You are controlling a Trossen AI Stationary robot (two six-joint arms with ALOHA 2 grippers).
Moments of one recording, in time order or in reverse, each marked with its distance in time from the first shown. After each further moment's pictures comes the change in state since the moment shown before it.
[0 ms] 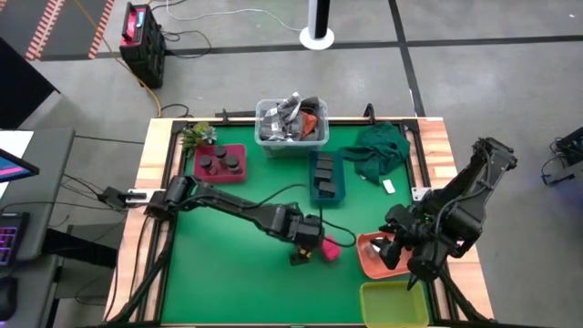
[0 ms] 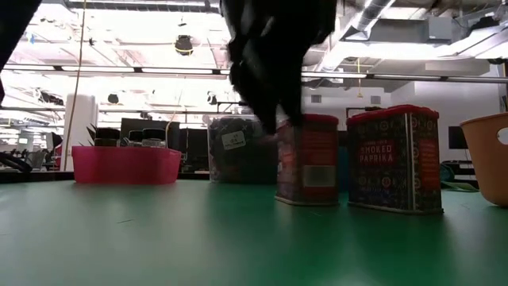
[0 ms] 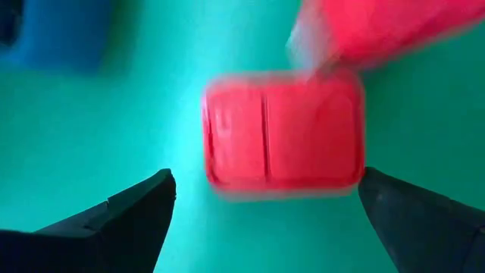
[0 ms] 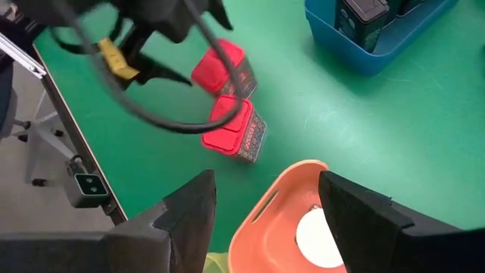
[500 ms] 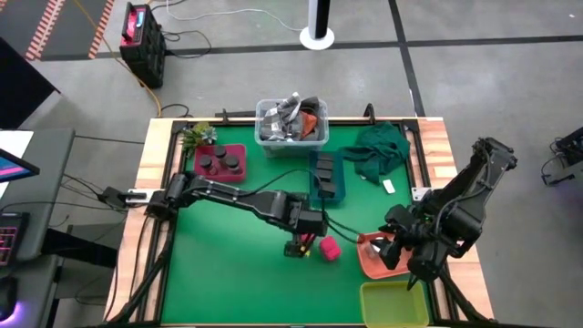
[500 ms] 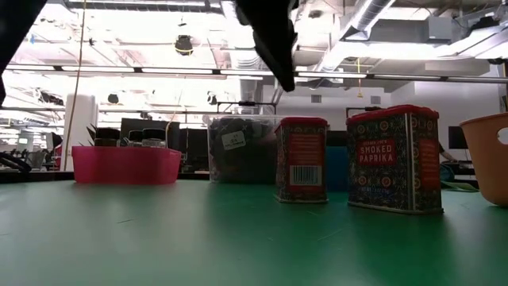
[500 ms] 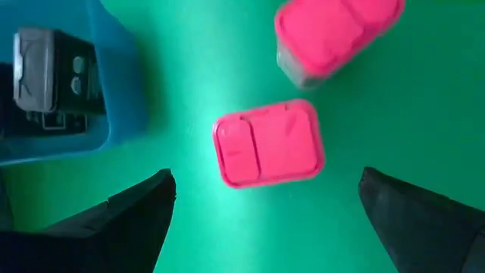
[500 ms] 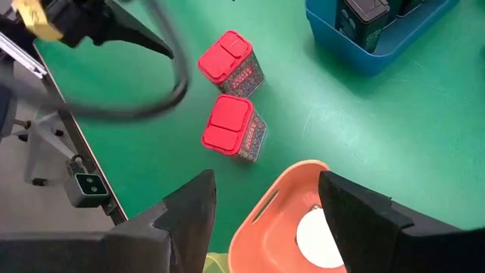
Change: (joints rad) left arm 0.045 0.001 0.208 -0.201 0.031 0.382; right arm 0.000 0.000 0.000 0.003 0.000 -0.003
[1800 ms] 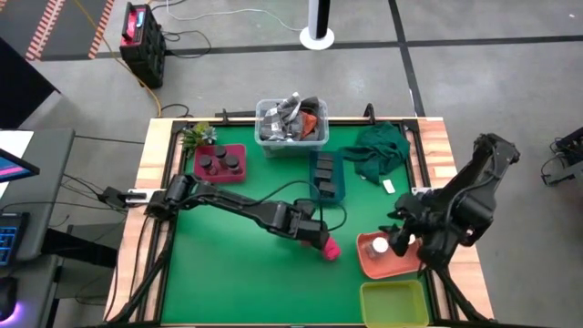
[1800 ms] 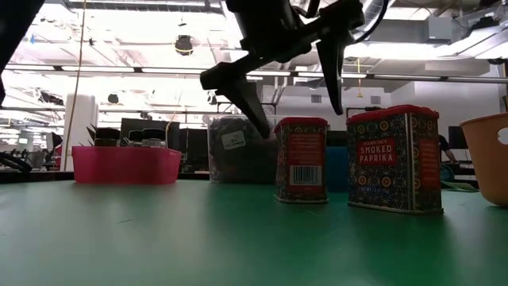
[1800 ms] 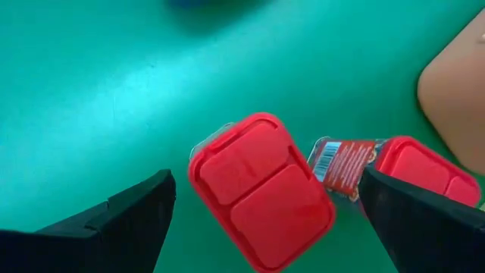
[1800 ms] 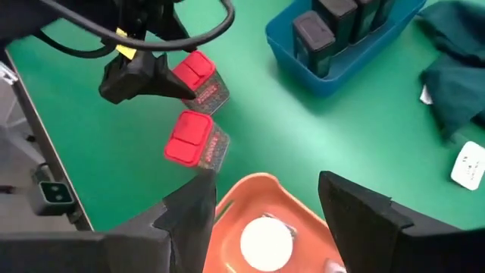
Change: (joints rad) left arm -0.020 0.003 -0.204 0.264 -0.109 -1.220; right arm 0.004 -0.075 0.000 -0.162 0.047 0.008
